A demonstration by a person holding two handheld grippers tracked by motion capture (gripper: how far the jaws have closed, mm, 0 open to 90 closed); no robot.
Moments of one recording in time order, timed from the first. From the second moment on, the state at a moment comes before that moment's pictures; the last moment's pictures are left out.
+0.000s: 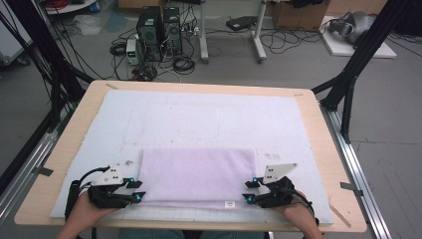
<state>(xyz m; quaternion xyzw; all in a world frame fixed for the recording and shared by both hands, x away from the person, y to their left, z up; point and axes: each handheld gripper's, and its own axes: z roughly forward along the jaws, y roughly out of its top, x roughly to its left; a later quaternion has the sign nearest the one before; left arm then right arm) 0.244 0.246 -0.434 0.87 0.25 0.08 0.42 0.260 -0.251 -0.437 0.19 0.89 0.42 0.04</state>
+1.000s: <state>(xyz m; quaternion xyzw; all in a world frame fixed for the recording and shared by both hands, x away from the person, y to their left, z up) 0.229 0.258 -0.430 0.87 0.25 0.07 0.42 0.249 -0.241 -0.421 0.16 0.90 0.40 -0.01</state>
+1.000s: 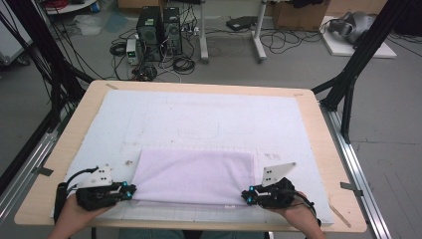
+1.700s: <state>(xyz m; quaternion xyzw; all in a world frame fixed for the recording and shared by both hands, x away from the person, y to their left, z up) 0.295 0.244 -0.432 0.83 0.31 0.13 0.43 0.318 -0.245 -0.431 0.27 0.88 0.39 0.07</state>
